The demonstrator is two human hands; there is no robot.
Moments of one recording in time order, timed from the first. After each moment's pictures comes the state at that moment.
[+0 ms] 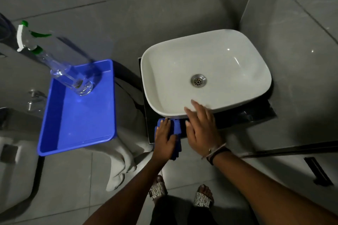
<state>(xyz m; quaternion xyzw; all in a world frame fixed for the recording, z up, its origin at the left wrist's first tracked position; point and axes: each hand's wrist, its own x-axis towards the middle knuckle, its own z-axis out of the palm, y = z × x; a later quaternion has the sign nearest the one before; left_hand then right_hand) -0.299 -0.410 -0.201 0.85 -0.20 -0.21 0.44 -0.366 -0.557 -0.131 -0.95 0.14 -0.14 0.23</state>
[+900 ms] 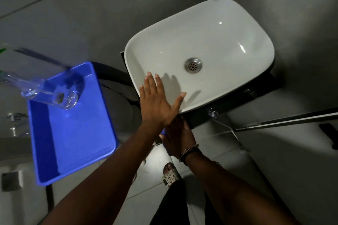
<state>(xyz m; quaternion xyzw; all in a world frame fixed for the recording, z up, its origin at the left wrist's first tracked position) -0.198 -0.456 -0.132 0.94 -0.33 -0.08 0.08 -0.313 -0.463 -0.233 -0.96 0.19 0.06 0.21</state>
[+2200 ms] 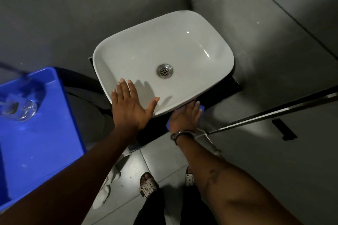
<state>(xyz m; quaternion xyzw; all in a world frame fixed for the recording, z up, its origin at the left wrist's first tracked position) -0.200 -0.460 -0.128 0.94 -0.35 -0.06 0.04 -0.324 -0.549 -0.221 -0.80 0.57 0.00 0.18</state>
